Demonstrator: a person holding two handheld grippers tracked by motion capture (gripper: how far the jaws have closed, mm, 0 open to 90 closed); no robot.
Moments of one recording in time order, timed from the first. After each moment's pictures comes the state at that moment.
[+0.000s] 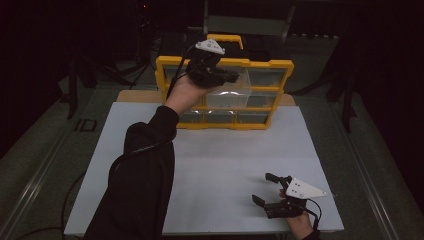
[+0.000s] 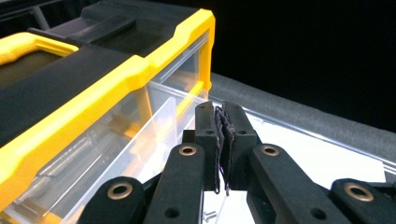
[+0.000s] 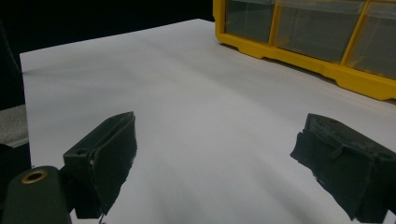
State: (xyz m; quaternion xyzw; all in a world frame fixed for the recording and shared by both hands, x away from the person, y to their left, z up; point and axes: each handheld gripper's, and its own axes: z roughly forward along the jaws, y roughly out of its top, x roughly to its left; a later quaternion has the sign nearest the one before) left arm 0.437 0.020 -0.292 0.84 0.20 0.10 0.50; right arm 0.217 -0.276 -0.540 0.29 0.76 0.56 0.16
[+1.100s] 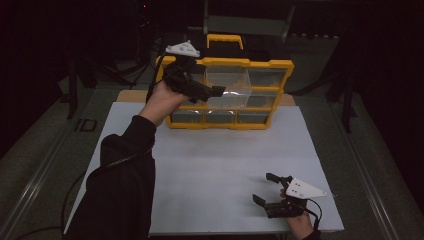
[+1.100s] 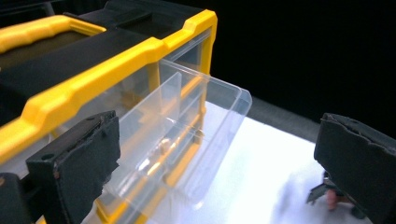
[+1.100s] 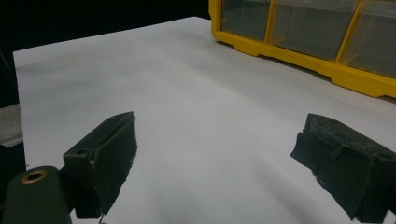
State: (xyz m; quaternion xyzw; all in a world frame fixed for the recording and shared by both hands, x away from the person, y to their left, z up) left arm 0.406 0.077 -0.291 0.81 0.23 0.08 0.53; right arm 0.216 -0.276 -0.540 0.29 0.76 0.56 0.16
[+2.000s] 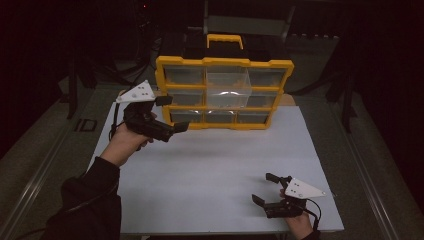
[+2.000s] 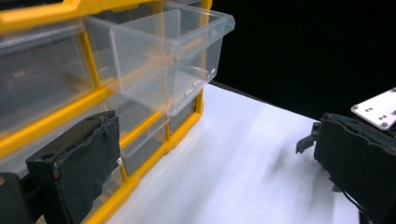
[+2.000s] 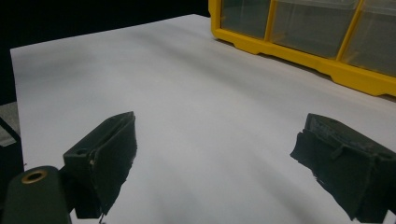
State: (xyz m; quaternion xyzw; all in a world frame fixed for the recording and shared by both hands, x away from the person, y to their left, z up) left arm 0.334 0.156 -0.347 0.79 0.24 0.11 0.56; right arm 0.216 -0.274 -0.541 0.29 0.76 0.55 0.17
